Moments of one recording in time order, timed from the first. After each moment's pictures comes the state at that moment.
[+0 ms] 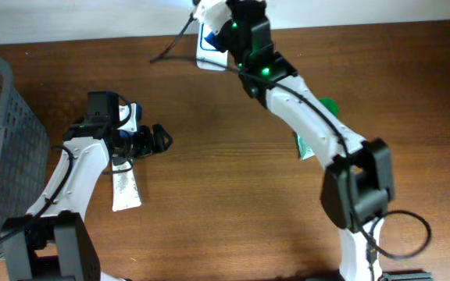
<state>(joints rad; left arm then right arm) 0.01 1.68 1.13 -0.69 0.31 -0.18 0.45 2.13 1.85 0.14 0.05 -0.70</state>
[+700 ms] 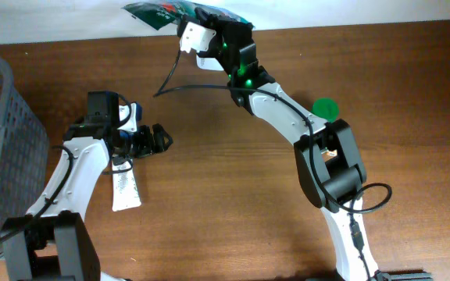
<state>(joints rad) 0.01 1.68 1.13 -0.69 0.31 -0.18 0.45 2.34 1.85 0.46 -0.03 -0.98</state>
